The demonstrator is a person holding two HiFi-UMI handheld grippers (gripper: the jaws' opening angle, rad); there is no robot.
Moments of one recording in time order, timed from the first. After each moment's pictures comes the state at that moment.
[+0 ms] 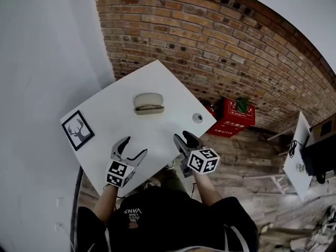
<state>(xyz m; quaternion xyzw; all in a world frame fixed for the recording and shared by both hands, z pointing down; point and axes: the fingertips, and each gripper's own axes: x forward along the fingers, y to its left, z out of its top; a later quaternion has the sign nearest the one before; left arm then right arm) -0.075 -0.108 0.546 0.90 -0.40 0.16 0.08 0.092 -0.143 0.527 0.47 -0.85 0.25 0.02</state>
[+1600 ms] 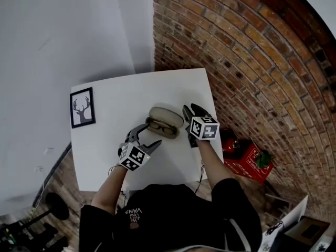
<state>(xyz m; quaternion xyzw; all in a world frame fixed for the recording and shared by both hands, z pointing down) -0.041 -0.294 0.645 0.83 -0.49 0.26 0.10 0.020 -0.468 0.625 0.31 -0.90 0.23 0.21</state>
